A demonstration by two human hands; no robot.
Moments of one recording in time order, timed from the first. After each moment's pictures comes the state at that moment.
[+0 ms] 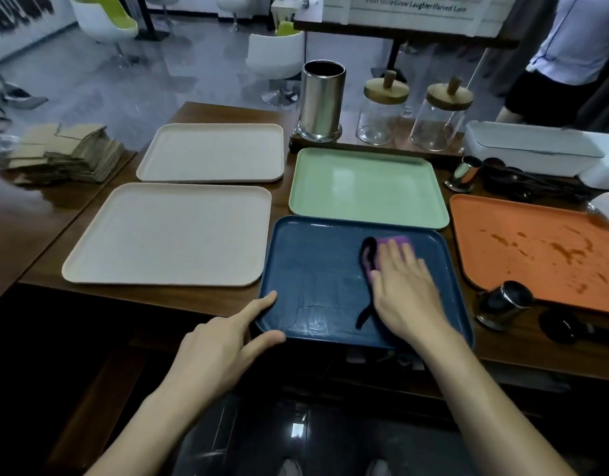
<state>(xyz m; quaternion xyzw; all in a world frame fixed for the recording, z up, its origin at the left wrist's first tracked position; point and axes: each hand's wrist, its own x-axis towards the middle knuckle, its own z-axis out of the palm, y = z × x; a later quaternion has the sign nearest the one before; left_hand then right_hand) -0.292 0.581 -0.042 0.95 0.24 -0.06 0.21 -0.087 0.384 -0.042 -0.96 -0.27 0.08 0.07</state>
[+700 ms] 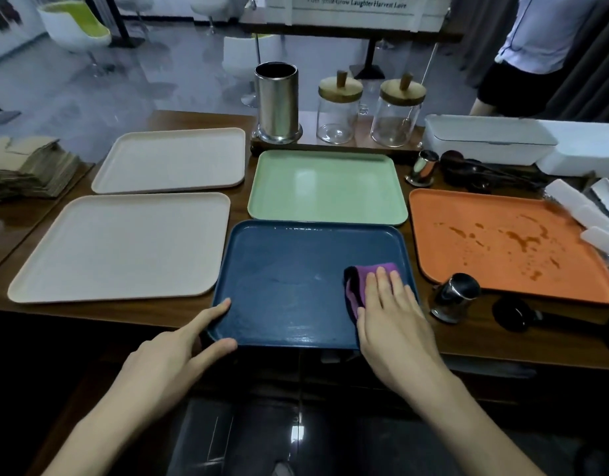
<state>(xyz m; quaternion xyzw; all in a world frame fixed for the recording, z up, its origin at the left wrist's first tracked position) -0.293 0.575 -0.031 0.93 0.27 -0.10 0.23 -0.117 0.322 -0.037 -0.96 -0.28 0.08 0.01</state>
